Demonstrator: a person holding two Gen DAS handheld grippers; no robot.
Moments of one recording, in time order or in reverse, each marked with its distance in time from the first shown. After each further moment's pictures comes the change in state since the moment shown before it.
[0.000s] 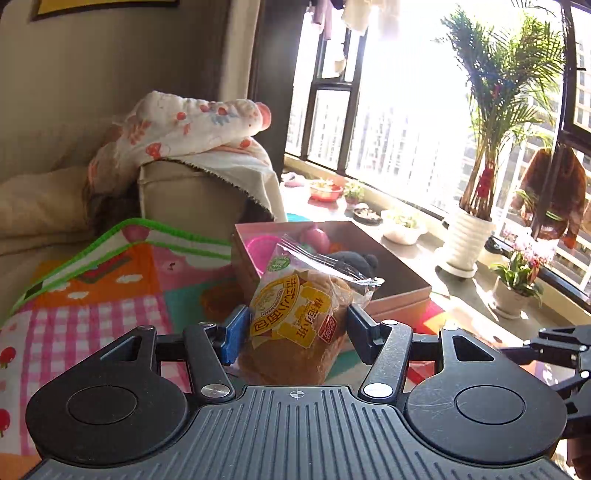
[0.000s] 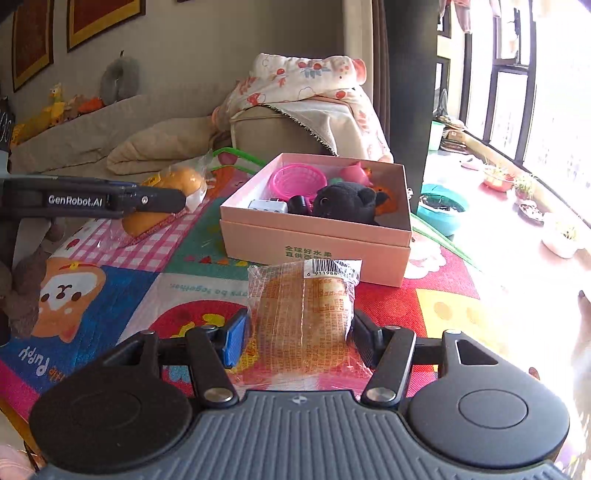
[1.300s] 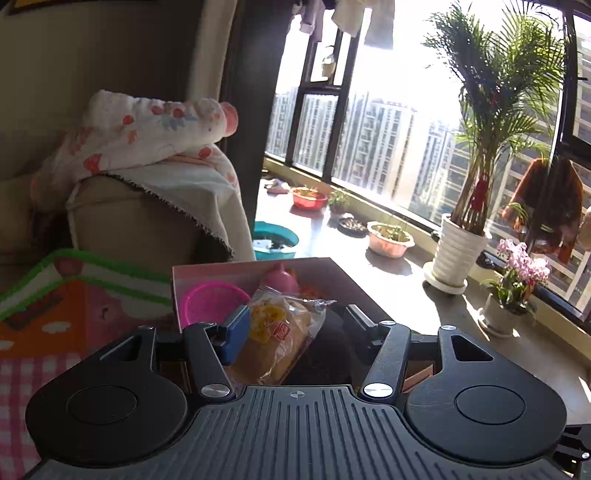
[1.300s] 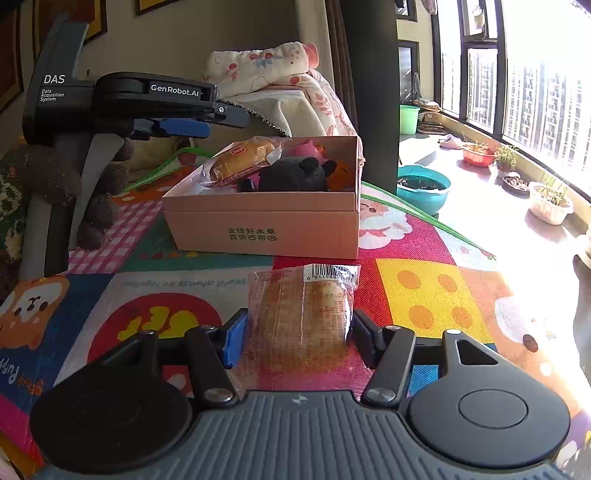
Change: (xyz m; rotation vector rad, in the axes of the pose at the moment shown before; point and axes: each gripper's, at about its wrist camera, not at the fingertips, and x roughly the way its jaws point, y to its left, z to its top) left arm 0.094 -0.029 0.035 -0.014 0.025 -0.067; right arm 0.022 -0.033 -0.020 0.088 0.010 -0.011
